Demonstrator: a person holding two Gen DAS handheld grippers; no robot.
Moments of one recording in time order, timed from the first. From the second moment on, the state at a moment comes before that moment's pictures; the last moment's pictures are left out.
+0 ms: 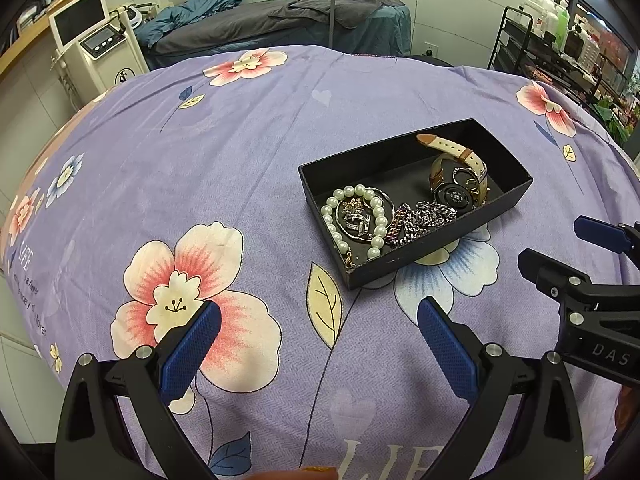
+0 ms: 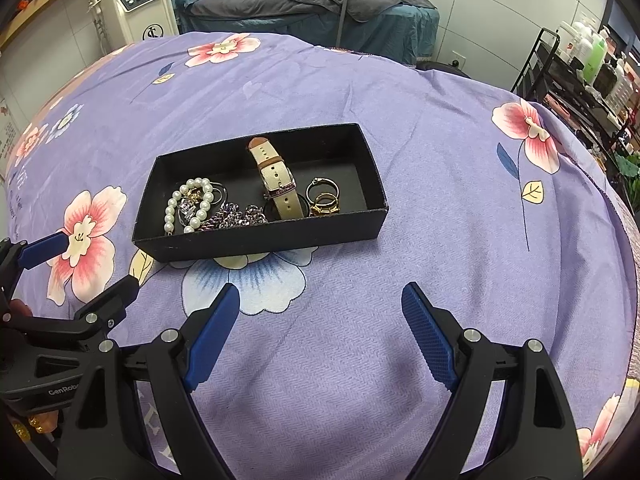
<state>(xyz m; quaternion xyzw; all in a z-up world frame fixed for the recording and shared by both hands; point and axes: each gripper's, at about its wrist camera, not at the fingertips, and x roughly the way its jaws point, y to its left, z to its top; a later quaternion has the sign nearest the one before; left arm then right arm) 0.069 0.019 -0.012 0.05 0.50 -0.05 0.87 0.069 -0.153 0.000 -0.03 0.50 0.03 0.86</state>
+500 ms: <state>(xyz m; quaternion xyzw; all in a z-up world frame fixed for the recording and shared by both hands) 0.067 0.023 -0.012 0.04 0.49 -0.05 0.87 0.069 -0.153 0.000 -0.03 0.50 0.03 0.86</state>
